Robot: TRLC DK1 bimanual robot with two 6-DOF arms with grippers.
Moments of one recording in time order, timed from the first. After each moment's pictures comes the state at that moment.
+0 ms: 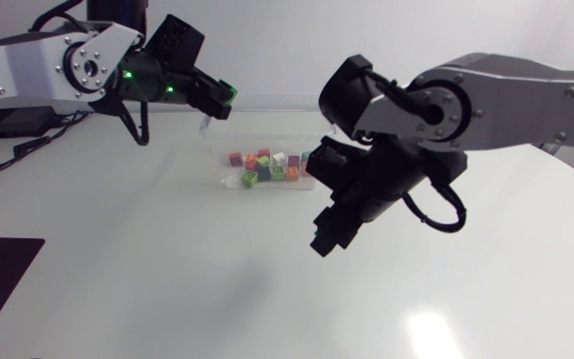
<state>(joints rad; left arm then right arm) -0.32 1.69 1.37 -0.15 0.17 0.37 0.66 1.58 1.24 -0.89 -0.07 -0.21</state>
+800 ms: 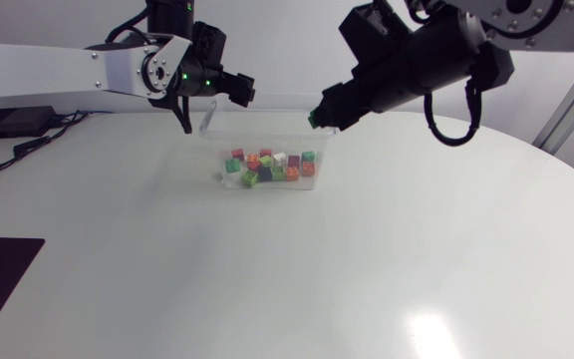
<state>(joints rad) -0.32 1.97 1.61 -0.05 0.00 0.21 0.50 1.55 1.47 -0.64 -0.15 -0.16</state>
